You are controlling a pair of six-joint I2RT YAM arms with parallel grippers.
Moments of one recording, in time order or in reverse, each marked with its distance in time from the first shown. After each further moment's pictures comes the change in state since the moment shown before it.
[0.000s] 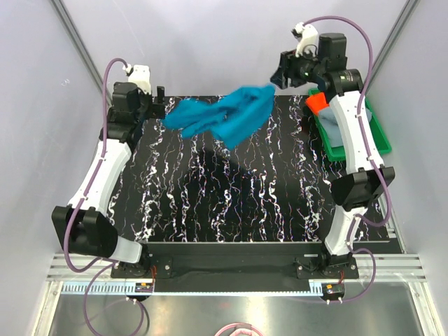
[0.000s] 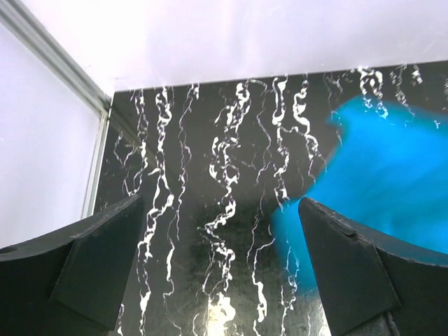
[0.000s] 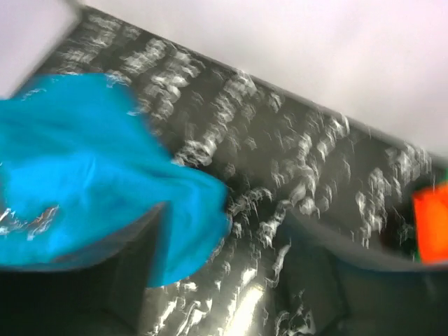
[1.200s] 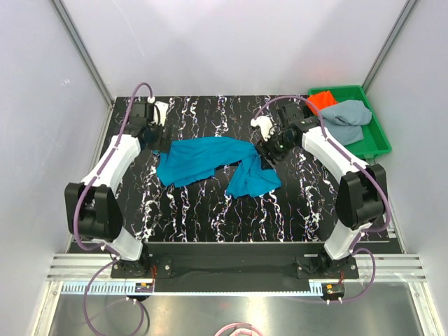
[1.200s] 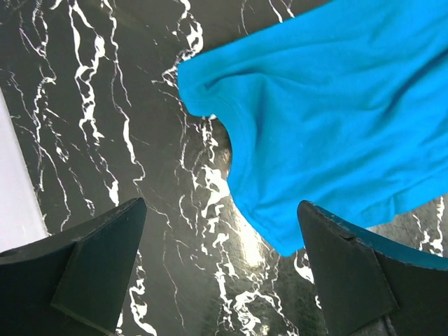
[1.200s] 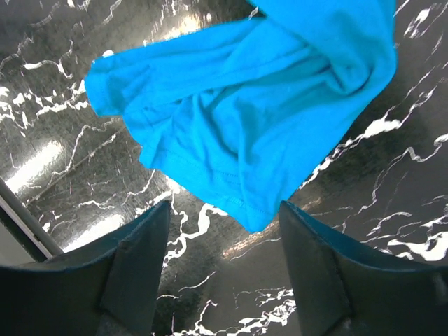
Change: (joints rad) left arm 0.006 0.129 -0.084 -0.361 0.066 0.085; right arm 0.158 -0.196 -0.885 -0.063 0.019 -0.439
